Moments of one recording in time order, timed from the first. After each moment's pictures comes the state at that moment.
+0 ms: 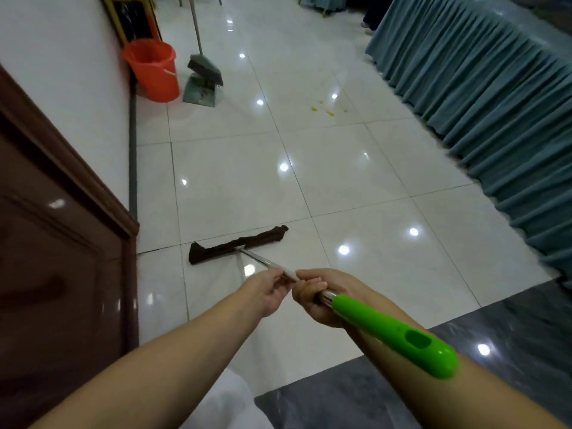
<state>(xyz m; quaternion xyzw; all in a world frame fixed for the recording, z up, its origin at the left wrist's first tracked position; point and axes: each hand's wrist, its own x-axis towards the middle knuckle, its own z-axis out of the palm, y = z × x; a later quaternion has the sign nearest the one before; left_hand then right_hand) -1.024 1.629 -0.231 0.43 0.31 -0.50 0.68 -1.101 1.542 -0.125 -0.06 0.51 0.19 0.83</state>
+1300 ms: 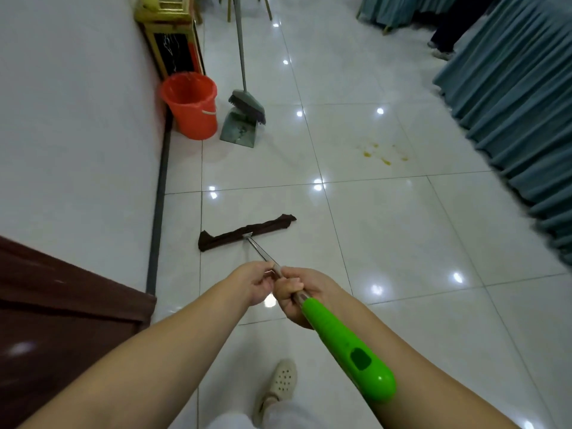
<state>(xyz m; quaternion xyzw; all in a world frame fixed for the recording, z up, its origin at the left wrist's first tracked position) -0.498 1.486 -0.235 0.47 0.31 -0.50 0.65 -0.574 1.402 -0.149 -0.11 0.49 0.21 0.84</state>
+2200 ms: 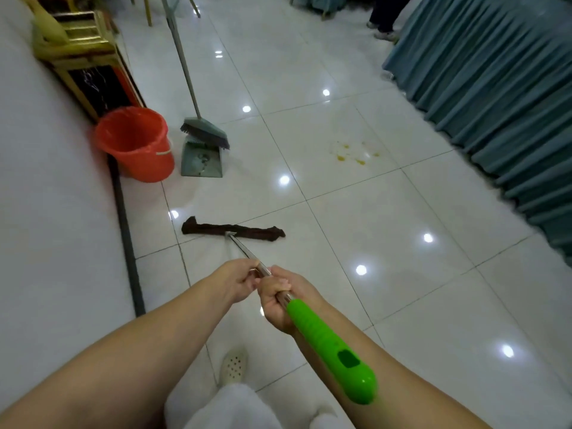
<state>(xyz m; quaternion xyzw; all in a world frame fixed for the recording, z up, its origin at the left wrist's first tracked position) -0.185 1.453 -0.234 0.57 0.22 -0.56 0.56 -0.287 1.397 -0.151 0.12 0.47 0.02 0.88</state>
